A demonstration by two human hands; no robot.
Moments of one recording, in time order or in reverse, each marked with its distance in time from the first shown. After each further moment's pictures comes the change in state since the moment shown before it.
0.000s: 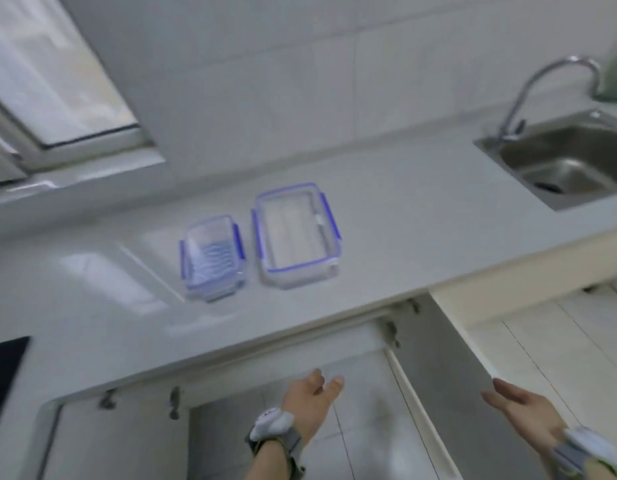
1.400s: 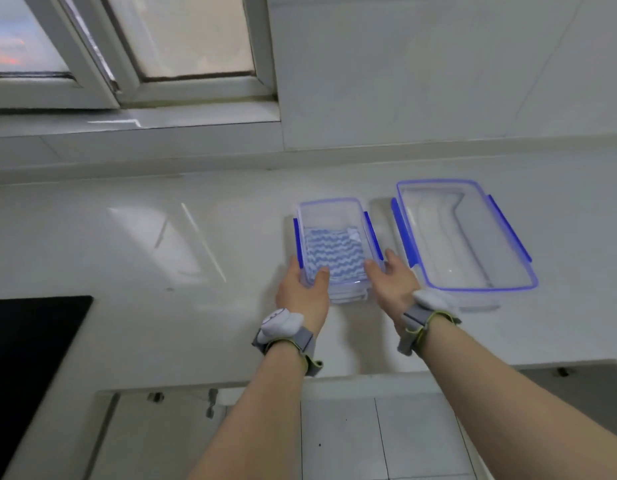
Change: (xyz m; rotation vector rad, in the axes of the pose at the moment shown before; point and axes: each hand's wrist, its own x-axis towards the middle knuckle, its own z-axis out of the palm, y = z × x) left_hand 0.131 0.026 -0.264 -0.294 0.610 0.386; right_hand 0.005 -0.295 0.407 0.024 -0.172 -0.539
